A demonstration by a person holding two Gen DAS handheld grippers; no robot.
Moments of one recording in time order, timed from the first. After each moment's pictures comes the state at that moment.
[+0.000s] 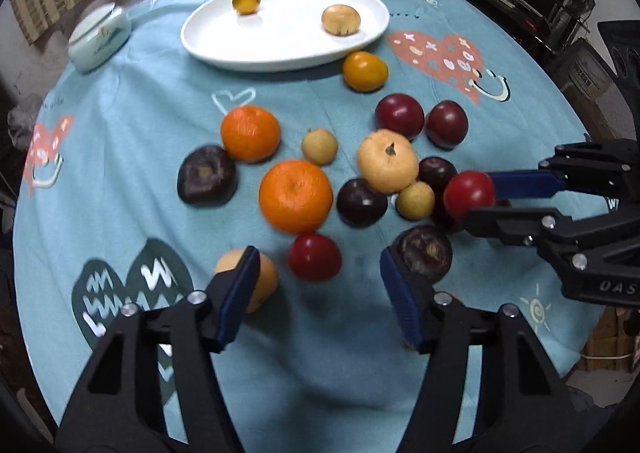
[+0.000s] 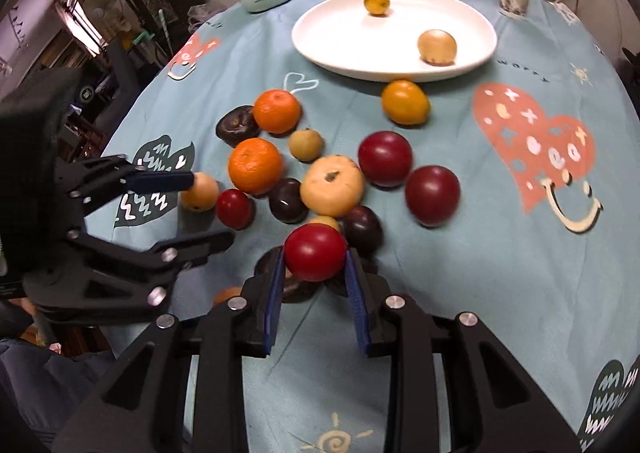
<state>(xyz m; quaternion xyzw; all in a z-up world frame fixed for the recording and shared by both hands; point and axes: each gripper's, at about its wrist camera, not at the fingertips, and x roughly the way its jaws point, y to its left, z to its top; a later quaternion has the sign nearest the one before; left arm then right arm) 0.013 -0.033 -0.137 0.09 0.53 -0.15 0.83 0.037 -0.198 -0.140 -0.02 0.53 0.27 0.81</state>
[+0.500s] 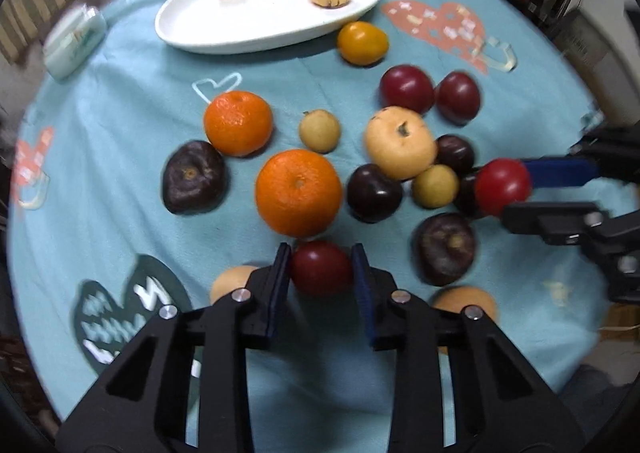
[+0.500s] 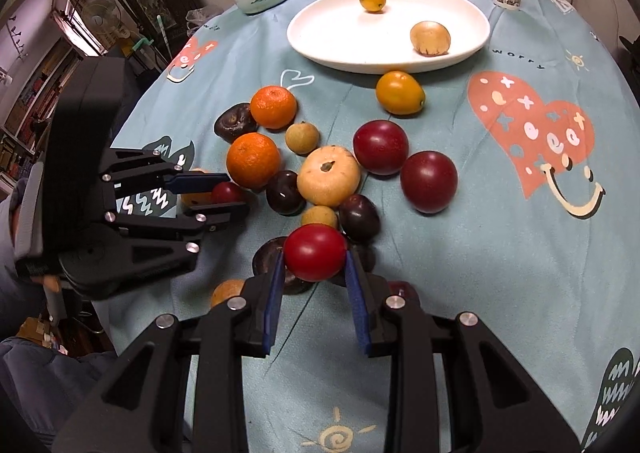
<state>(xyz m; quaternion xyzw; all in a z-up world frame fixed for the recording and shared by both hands) 0.031 -0.026 -0.150 0.10 0.56 -0.18 0.81 0.031 -0.206 -0.146 -0.01 0.52 0.27 0.81</state>
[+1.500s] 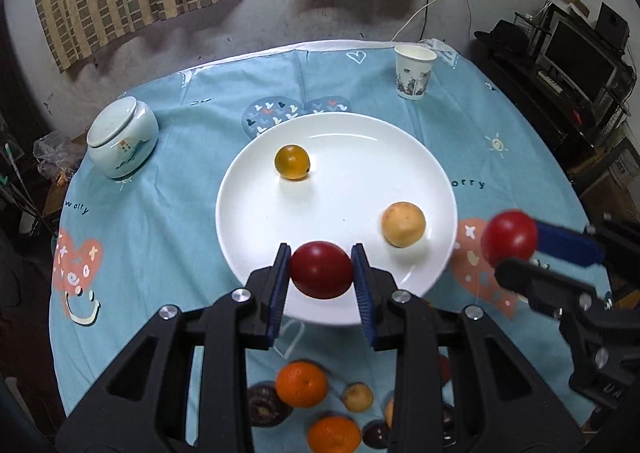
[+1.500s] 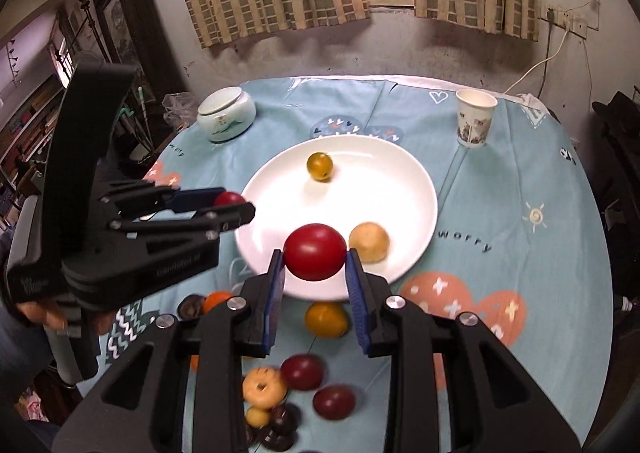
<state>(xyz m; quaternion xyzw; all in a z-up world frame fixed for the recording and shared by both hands) 0.189 -0.050 -0.051 0.05 0.47 -0.08 0.88 0.161 -0.220 -0.046 0.00 0.40 0.23 0.88</state>
